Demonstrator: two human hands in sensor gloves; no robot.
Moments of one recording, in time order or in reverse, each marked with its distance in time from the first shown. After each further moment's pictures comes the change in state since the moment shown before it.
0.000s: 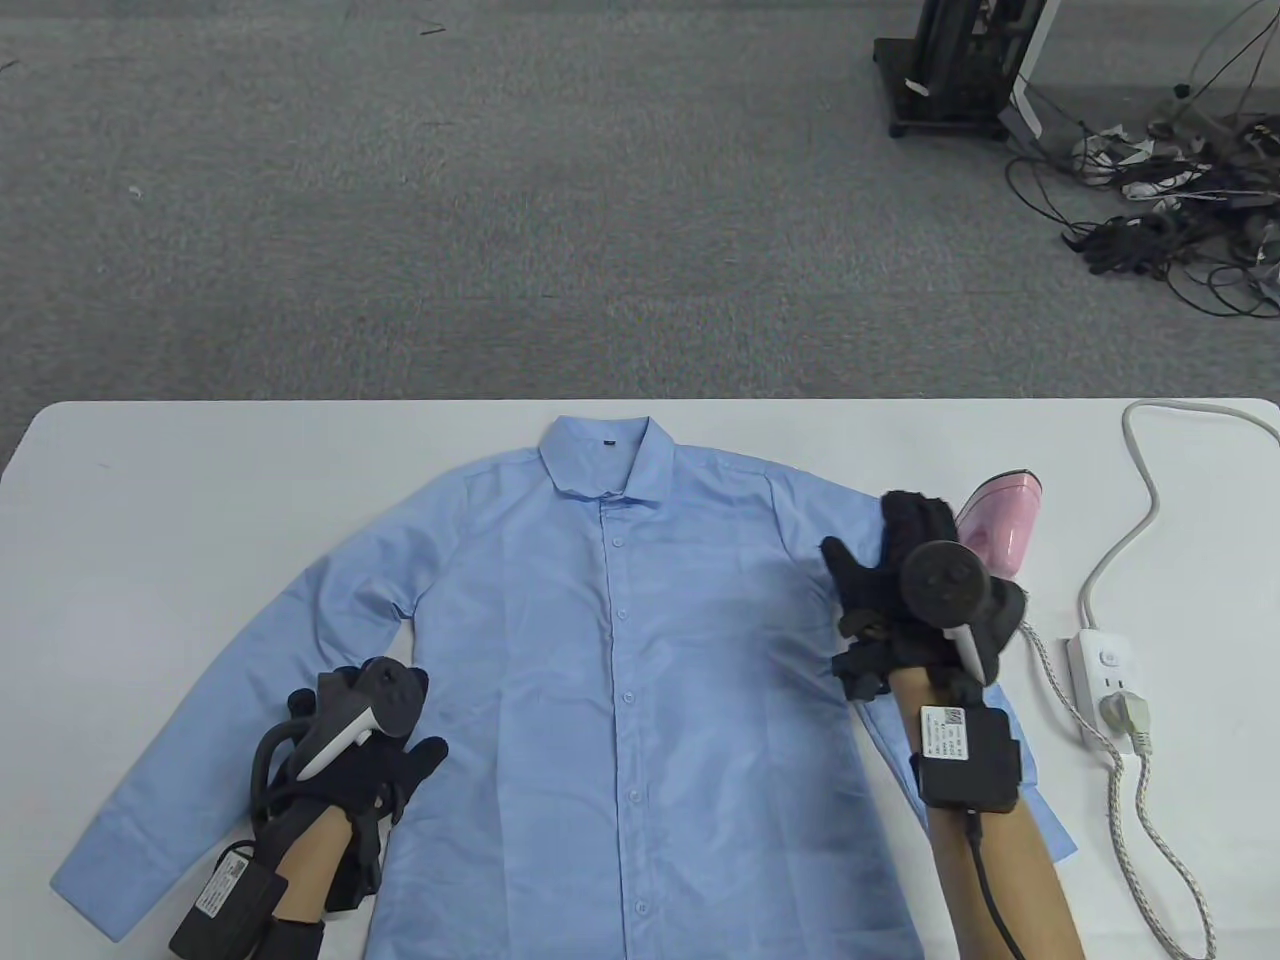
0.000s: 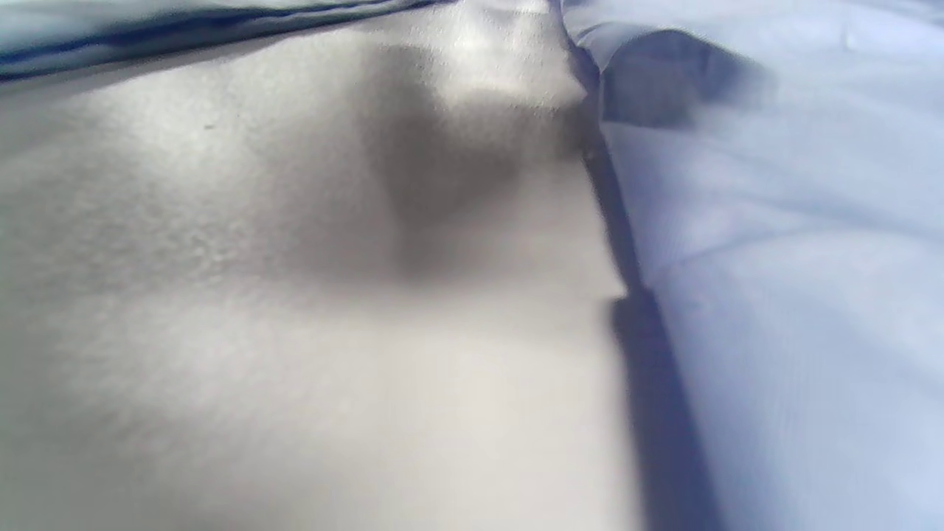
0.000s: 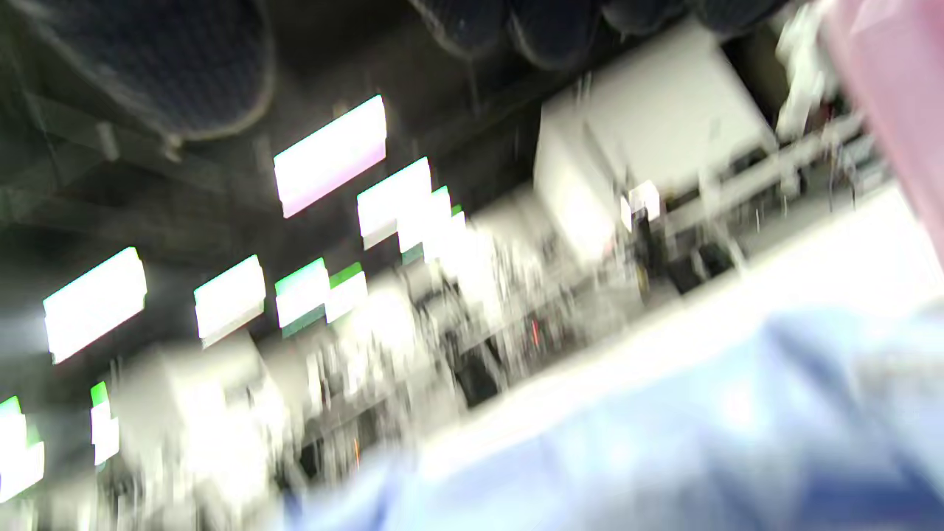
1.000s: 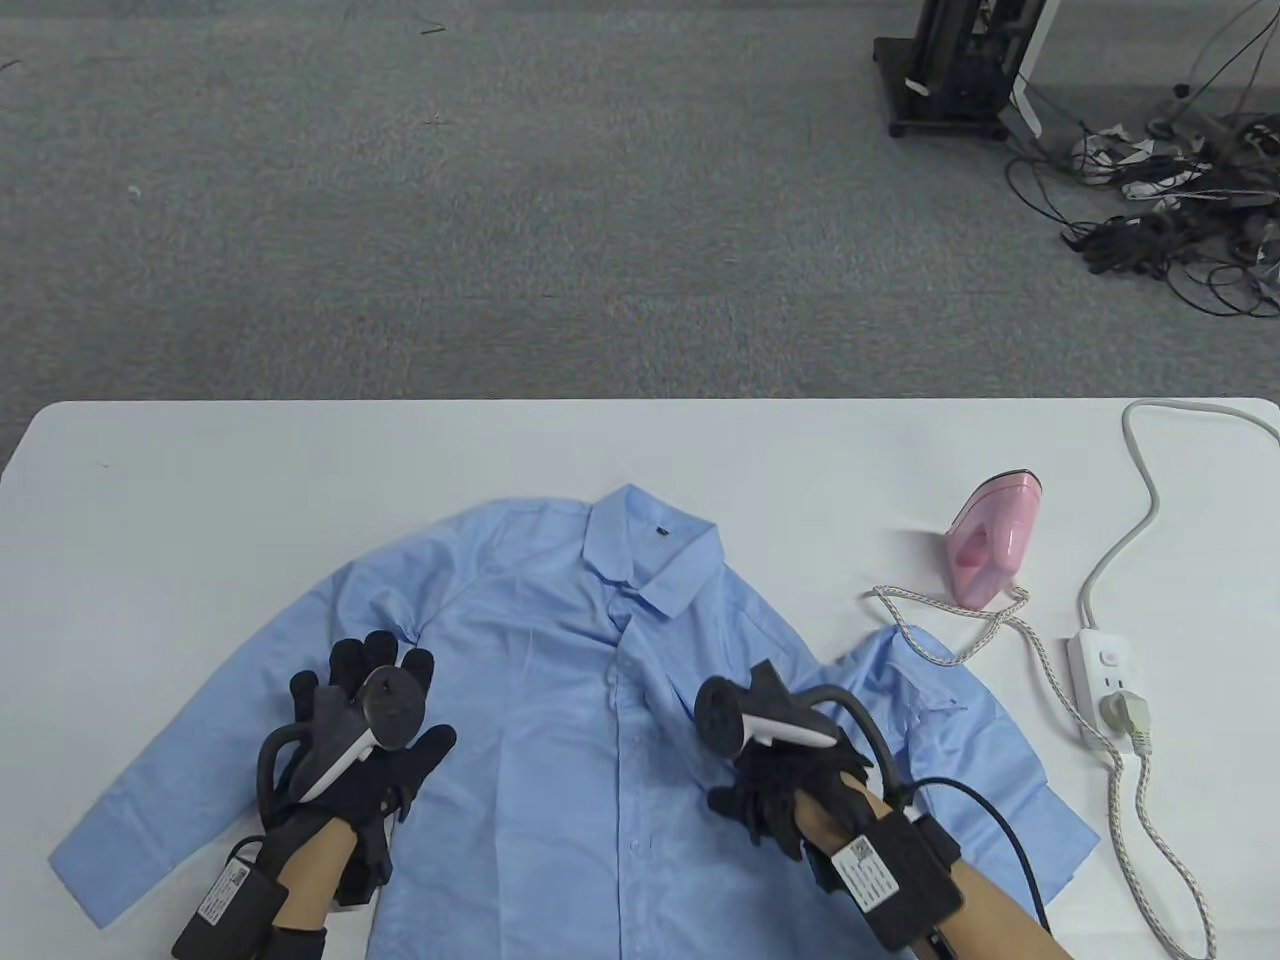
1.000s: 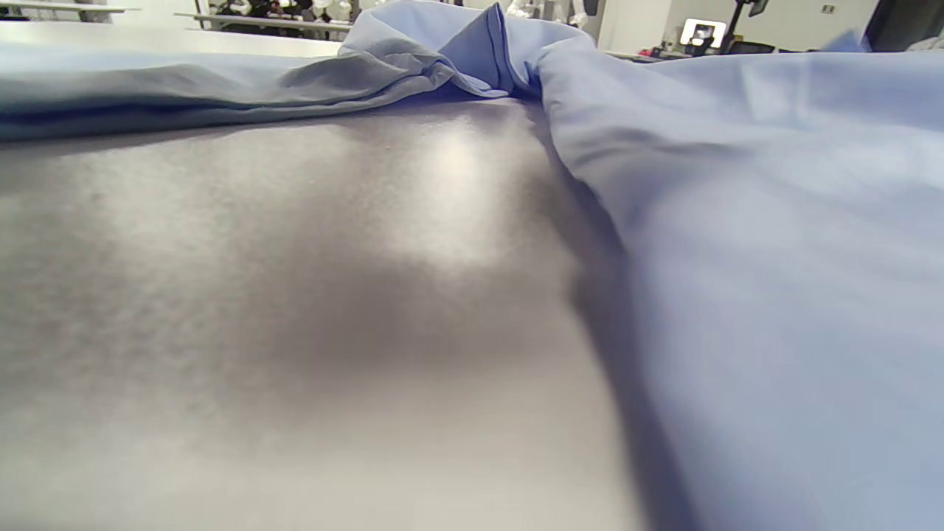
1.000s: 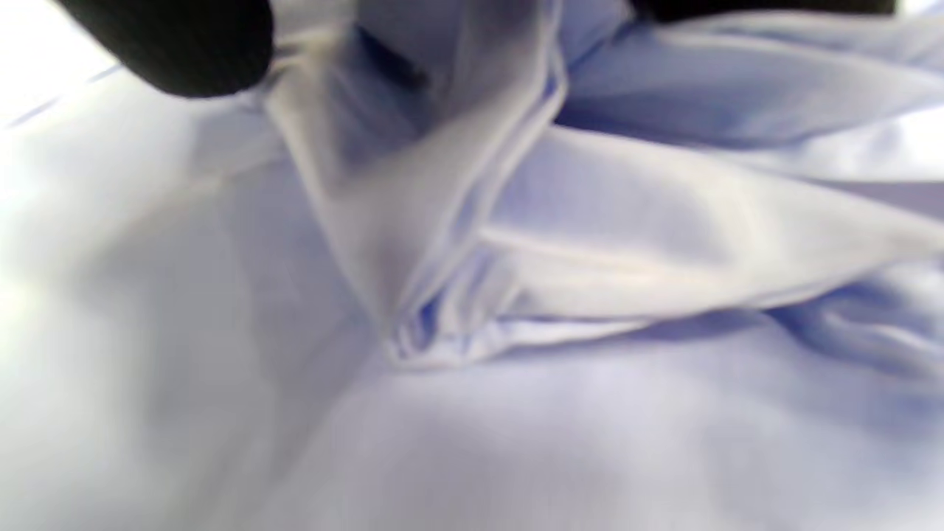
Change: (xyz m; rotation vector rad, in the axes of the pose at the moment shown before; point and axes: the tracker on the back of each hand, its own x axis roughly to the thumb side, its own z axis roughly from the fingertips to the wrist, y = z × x) left_hand 0.009 0.002 0.008 0.204 -0.051 -0.005; right_hand 0.071 0.078 0.152 0.984 -0.238 0.636
